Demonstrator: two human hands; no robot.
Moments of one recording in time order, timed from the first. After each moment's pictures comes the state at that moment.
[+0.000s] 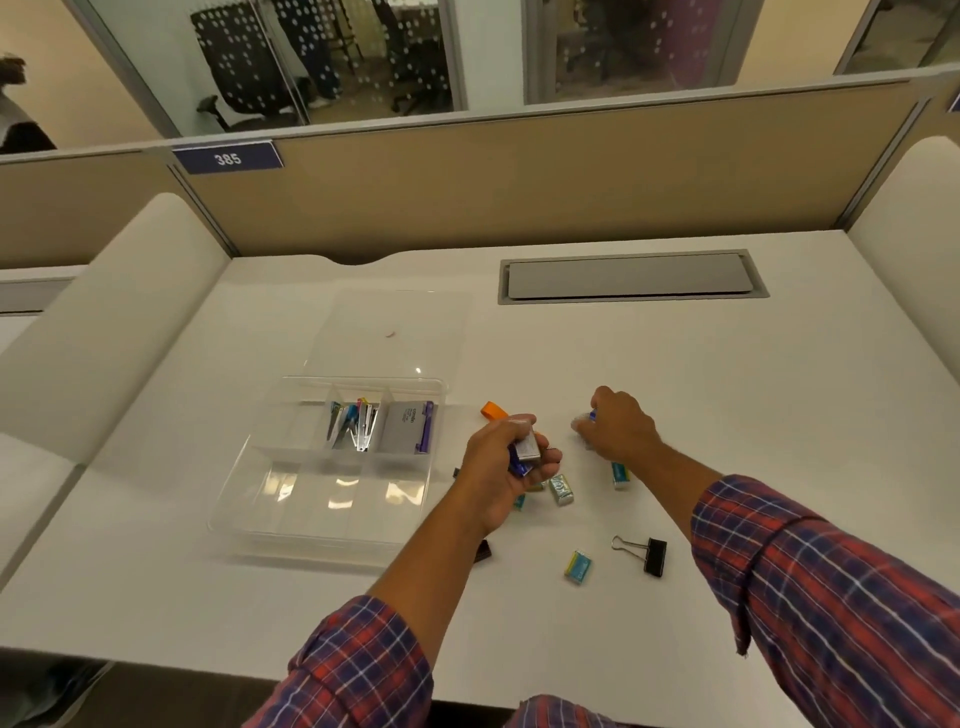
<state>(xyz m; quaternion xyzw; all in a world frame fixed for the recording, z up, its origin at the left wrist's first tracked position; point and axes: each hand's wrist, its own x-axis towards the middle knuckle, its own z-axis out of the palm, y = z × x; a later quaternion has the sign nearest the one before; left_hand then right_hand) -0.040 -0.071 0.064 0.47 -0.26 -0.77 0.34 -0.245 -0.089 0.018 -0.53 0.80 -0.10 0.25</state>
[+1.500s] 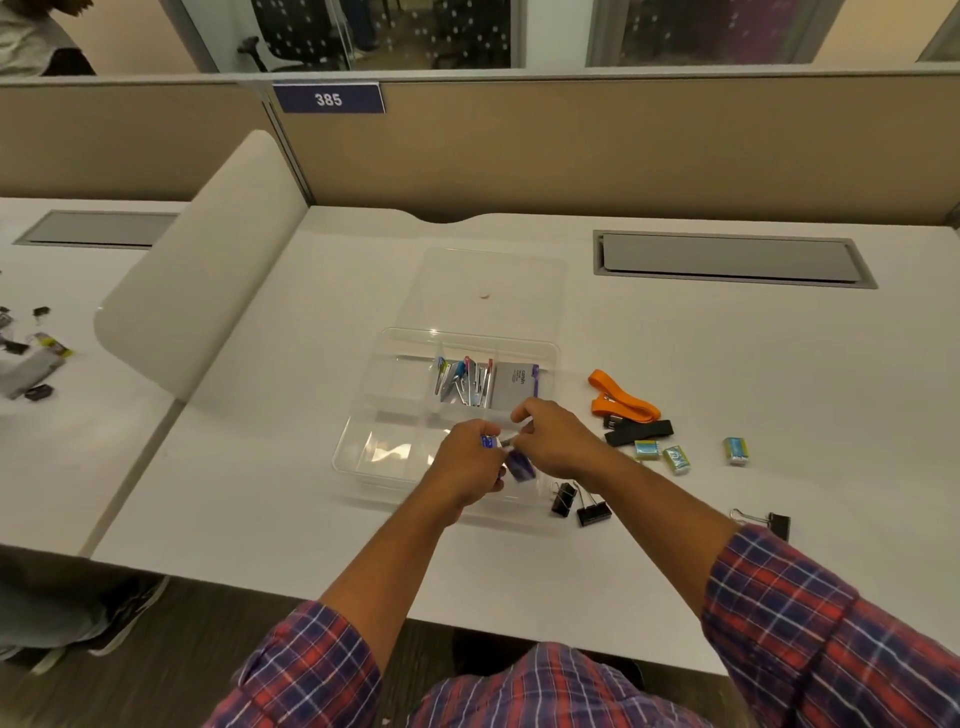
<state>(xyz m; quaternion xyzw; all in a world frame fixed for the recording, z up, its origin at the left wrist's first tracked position) 0.165 -0.075 0.079 0.65 -0.52 -0.53 0.15 0.016 -0.080 0.073 -0.56 0.68 -0.15 0.45</state>
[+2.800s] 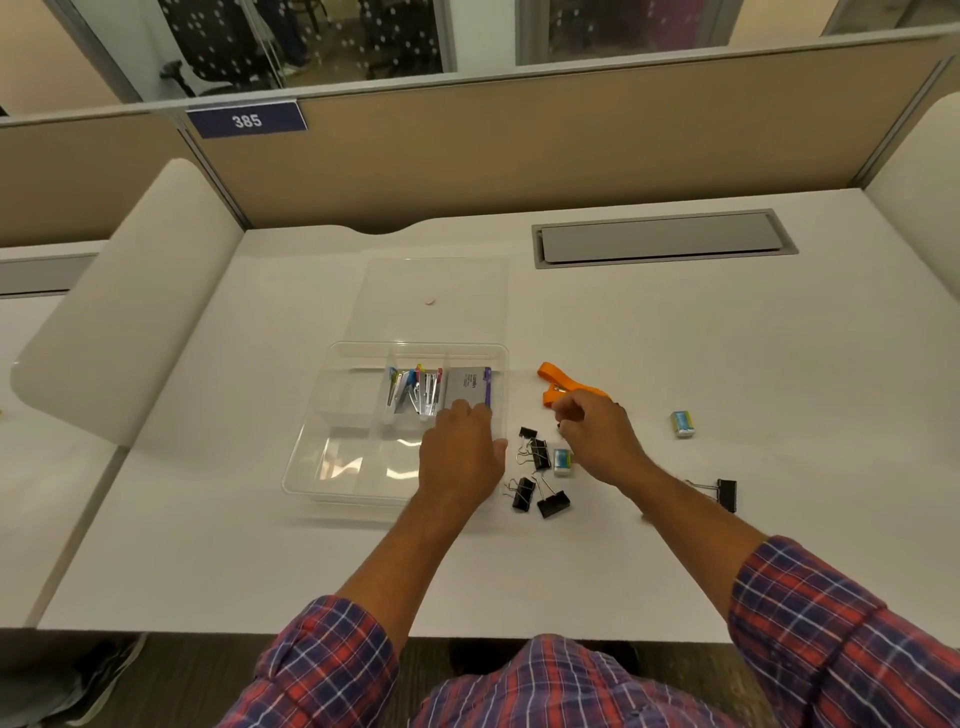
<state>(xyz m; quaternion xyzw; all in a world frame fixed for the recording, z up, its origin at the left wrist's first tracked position) 0.113 -0.074 0.067 0.57 -0.81 -0.10 0.06 -0.080 -0.037 0.050 -0.49 0.75 -0.31 0.32</state>
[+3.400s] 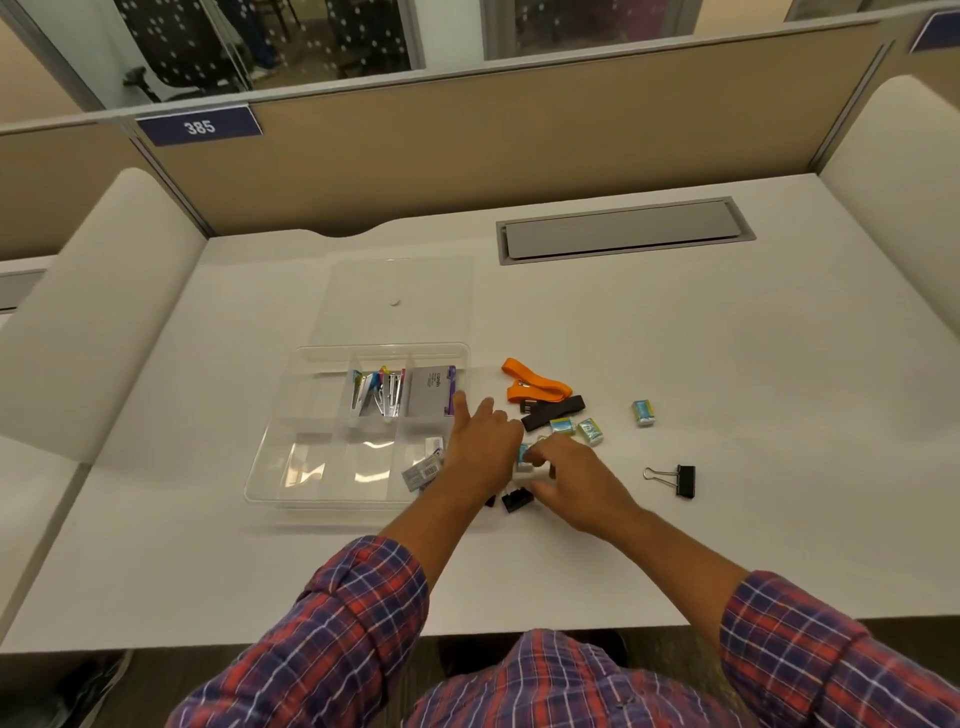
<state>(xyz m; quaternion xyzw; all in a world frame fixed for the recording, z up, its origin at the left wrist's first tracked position) 0.042 -0.077 0.038 0.41 -0.90 0.00 -0.17 -0.091 0.023 0.014 -0.62 0.70 -0.21 0.28</state>
